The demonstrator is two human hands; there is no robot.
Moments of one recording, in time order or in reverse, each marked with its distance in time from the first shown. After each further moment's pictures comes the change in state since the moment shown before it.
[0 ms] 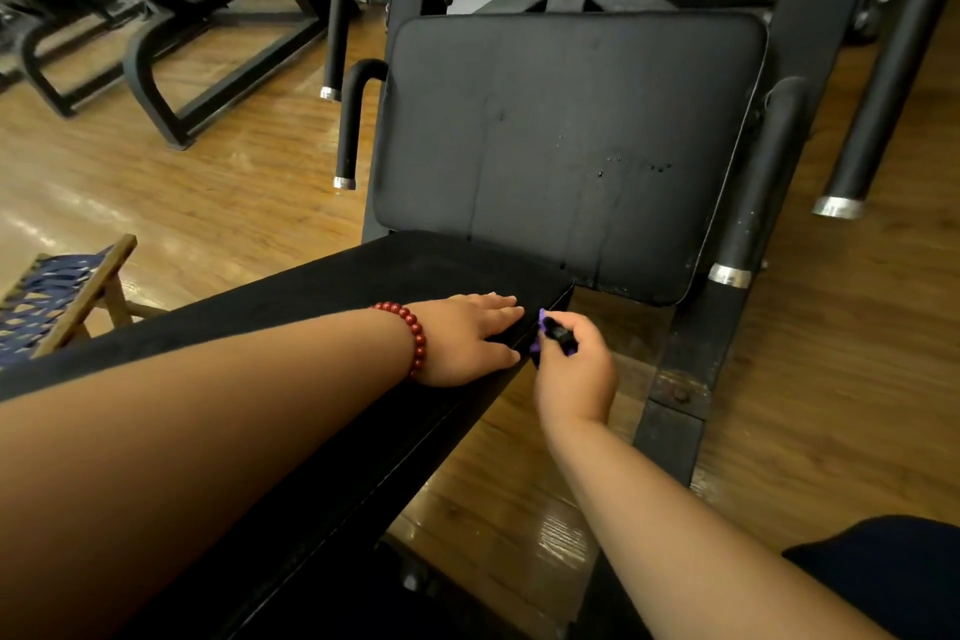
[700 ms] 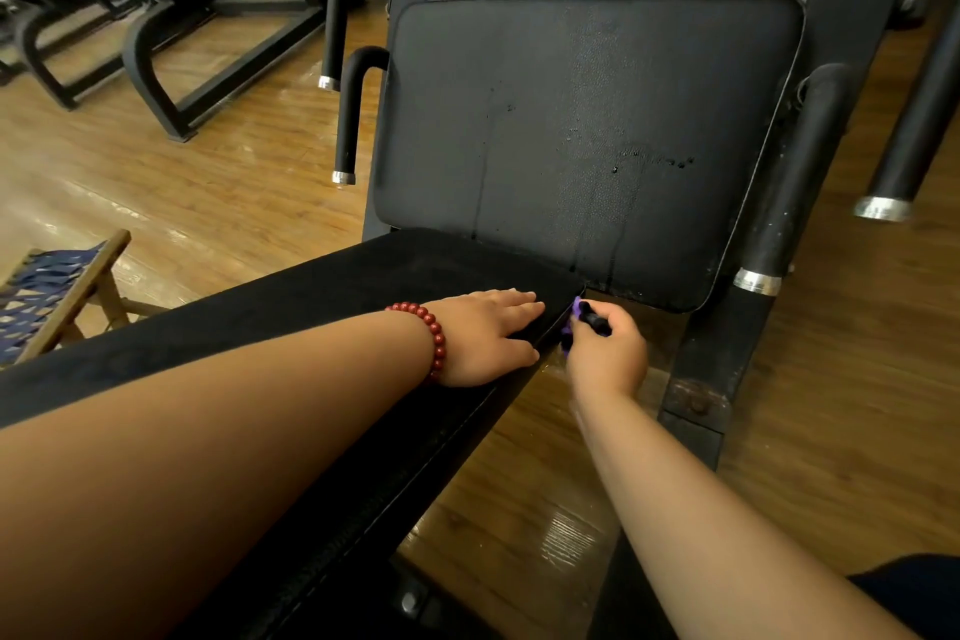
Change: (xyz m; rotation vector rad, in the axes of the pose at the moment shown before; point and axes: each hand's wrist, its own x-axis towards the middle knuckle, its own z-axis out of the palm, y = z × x) left_hand 0.033 -0.008 -0.001 -0.019 0.018 0.032; right_hand 0.049 0.008 0.010 0.011 0.093 0.178
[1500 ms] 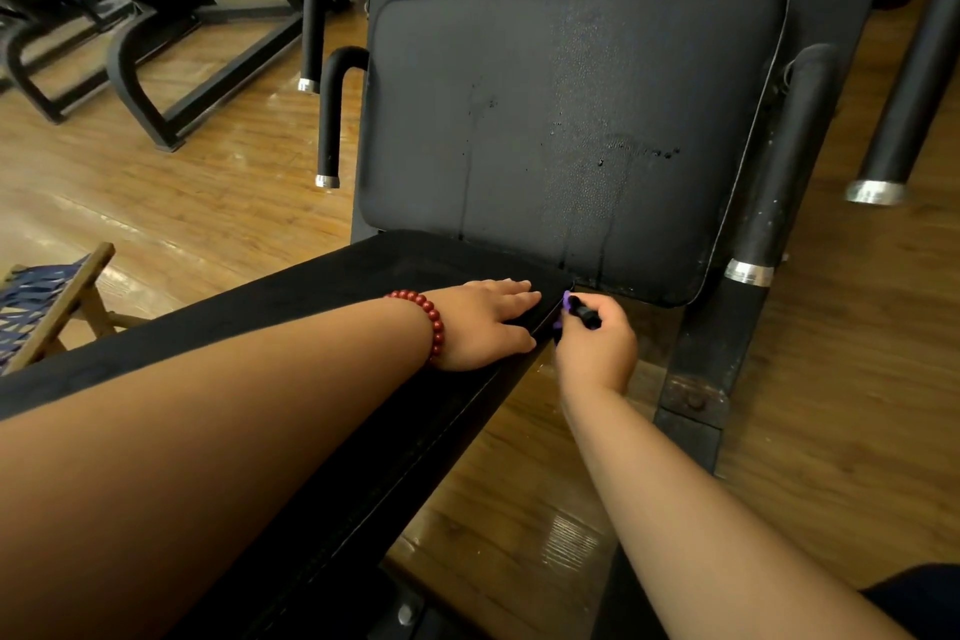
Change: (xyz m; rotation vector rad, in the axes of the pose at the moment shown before) left_hand 0.023 0.003 -0.004 -0.015 -0.002 -0.010; right_hand 0.019 0.013 0.006 0.022 0.031 -0.026
